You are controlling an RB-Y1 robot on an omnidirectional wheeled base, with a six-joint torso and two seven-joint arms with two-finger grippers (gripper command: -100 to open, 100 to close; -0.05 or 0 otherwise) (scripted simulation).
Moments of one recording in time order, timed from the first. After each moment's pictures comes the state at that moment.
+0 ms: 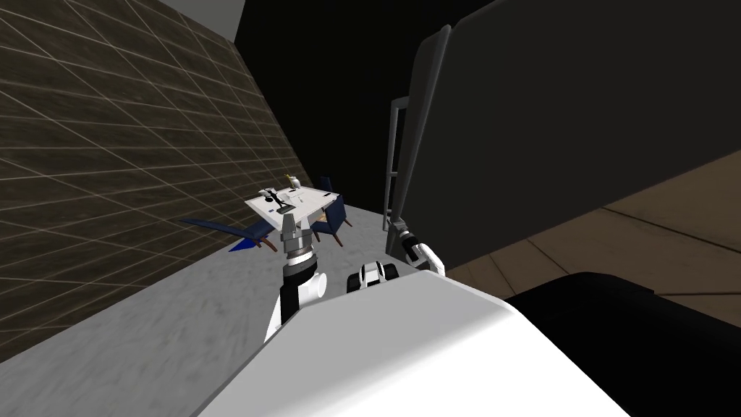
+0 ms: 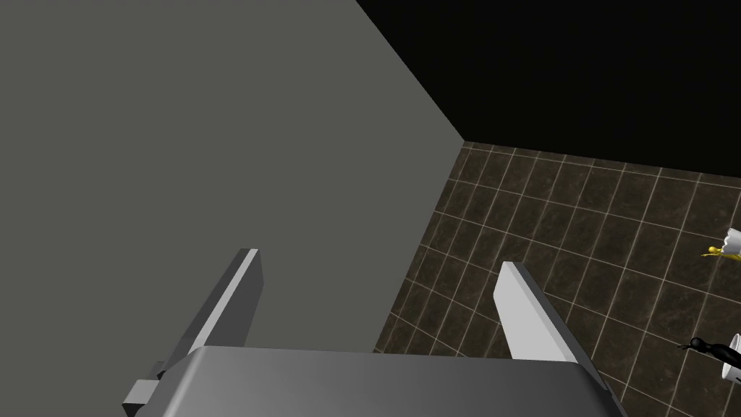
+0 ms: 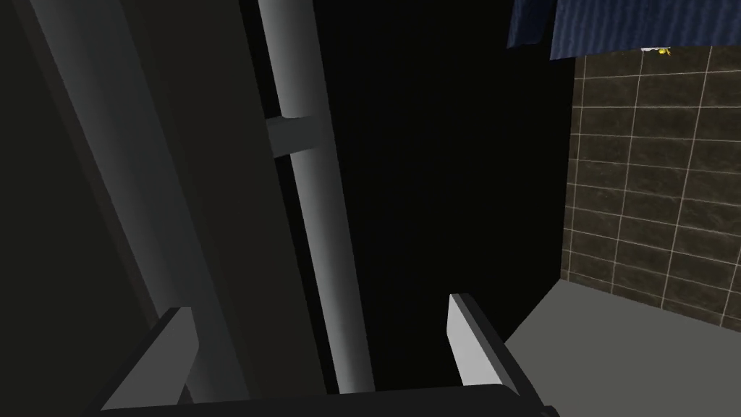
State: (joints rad) left arm 0.45 0.04 -0.07 -2.24 0.00 -0.52 -0.17; right arm 0.34 -0.21 0.13 -1.92 0.89 0.03 0.39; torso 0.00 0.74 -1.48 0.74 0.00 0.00
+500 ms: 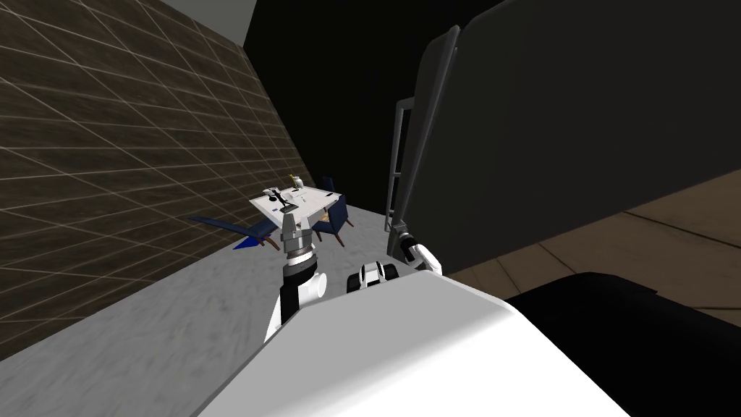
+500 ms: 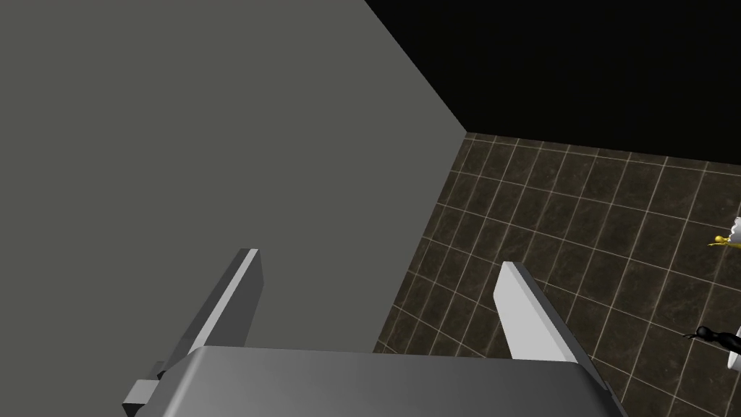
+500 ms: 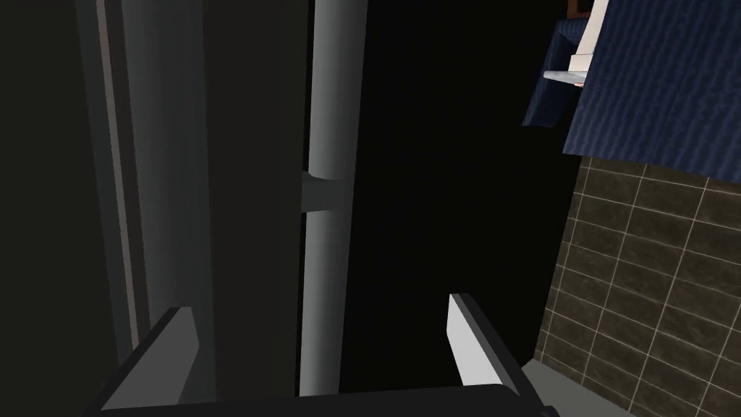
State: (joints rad) left arm 0.45 0.04 -0.07 -2.24 0.00 -0.52 -0.17; right arm 0.32 -0.21 0.15 -1.85 1.04 0.14 0.45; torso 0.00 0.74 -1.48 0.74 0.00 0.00
